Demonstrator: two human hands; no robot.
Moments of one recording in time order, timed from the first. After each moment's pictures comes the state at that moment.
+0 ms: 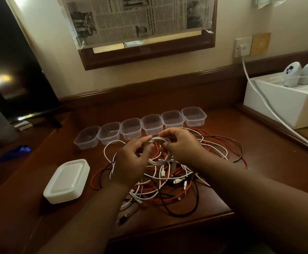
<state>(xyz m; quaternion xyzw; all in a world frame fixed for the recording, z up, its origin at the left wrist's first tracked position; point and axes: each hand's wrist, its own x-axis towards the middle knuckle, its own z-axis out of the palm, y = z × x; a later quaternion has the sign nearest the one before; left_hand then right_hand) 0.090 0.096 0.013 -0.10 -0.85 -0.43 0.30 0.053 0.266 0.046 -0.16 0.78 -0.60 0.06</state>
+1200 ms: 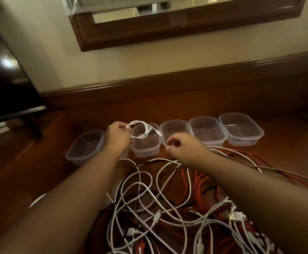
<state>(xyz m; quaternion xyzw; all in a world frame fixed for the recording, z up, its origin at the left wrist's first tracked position) -0.181 -0.062 -0.020 0.24 -0.82 -0.47 0.23 -0.162 0.174 -0.007 -0.23 0.90 -0.38 0.05</state>
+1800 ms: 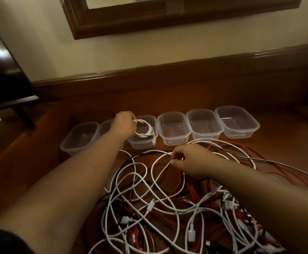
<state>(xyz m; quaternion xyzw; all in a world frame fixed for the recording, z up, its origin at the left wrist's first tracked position) -0.212 -0.053 -0.018 0.14 -0.96 -0.20 0.13 -0.143 0.204 -0.024 -0.27 0.92 -0.24 0.13</state>
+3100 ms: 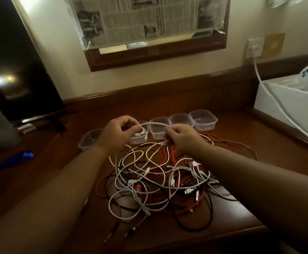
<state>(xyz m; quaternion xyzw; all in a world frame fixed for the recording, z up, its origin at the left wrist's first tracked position) 0.032 0.023 0.080 -0.08 -0.91 -0.37 0.18 -0.002 0.241 0.050 -0.20 0.80 -0.56 0.06</state>
